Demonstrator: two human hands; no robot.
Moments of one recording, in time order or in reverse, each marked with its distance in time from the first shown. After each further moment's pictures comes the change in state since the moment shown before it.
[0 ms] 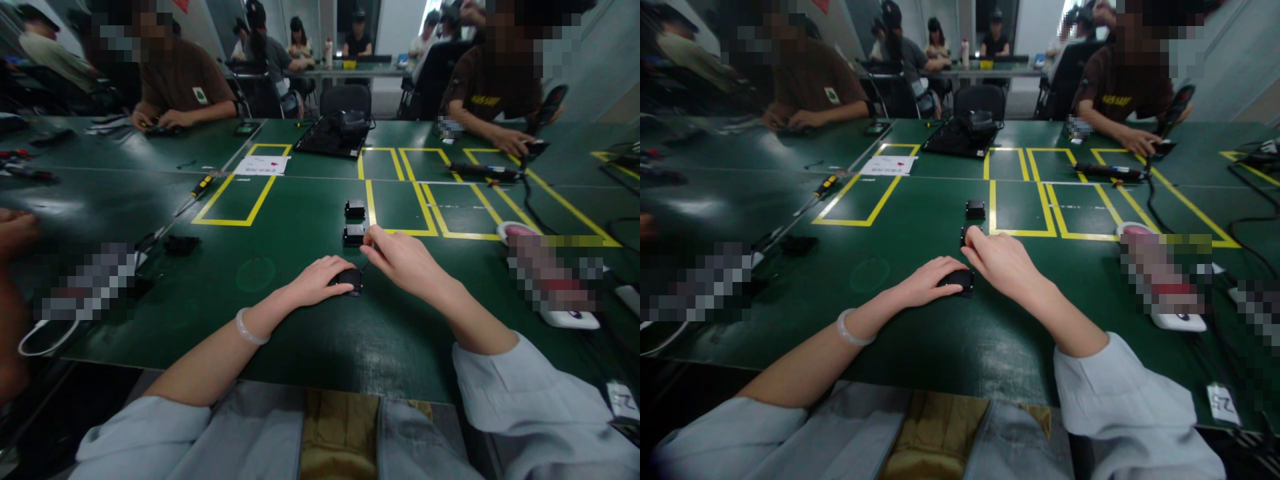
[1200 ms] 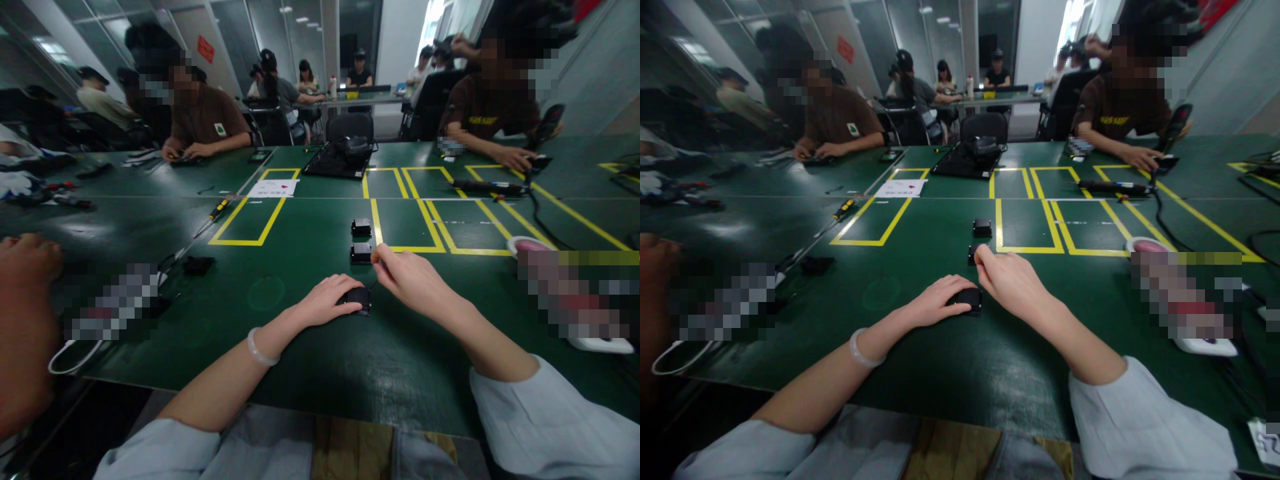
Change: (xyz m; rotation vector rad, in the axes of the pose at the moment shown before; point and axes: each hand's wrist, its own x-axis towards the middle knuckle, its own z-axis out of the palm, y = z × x) left_hand -0.001 0.003 -0.006 0.003 -0.005 -0.043; right_hand 0.002 -0.004 -0.007 -0.019 0.008 0.018
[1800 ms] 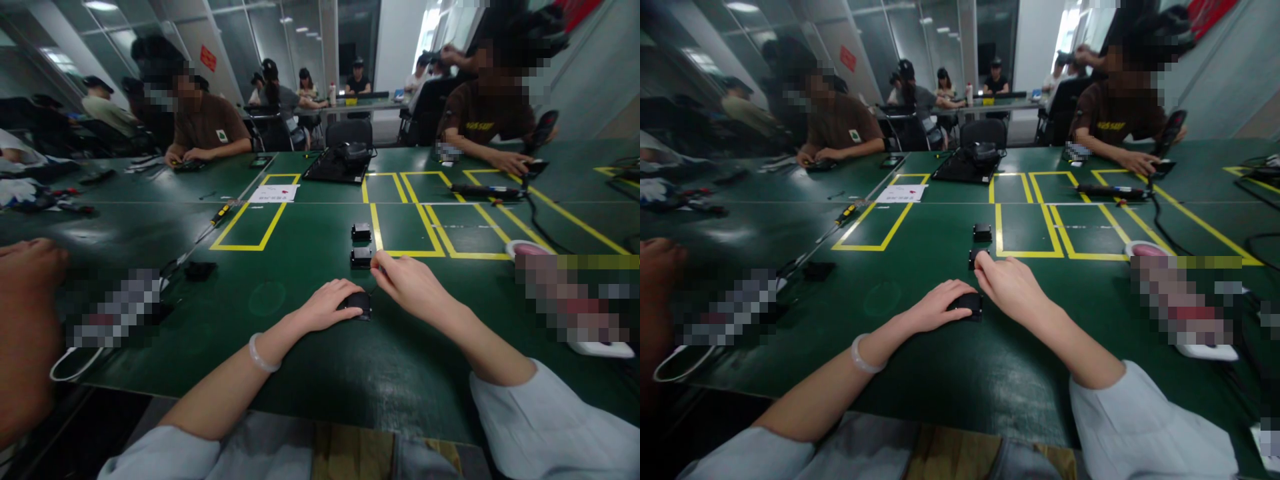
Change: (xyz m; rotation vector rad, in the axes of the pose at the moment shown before) left_hand 0.000 0.000 -0.001 -0.010 -0.001 -0.013; right_hand 0.002 0.001 0.001 -0.041 0.000 0.002
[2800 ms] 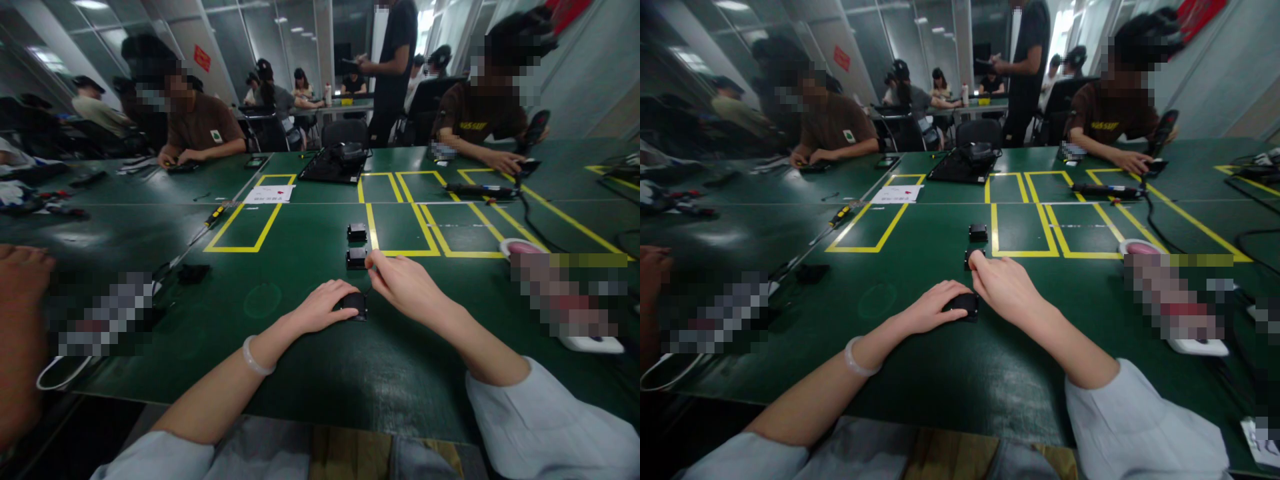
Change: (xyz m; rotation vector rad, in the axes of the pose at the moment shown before) left_hand 0.003 0.001 0.000 0.004 -0.014 -0.003; right_hand -0.002 0.000 -0.004 0.016 0.026 -0.016
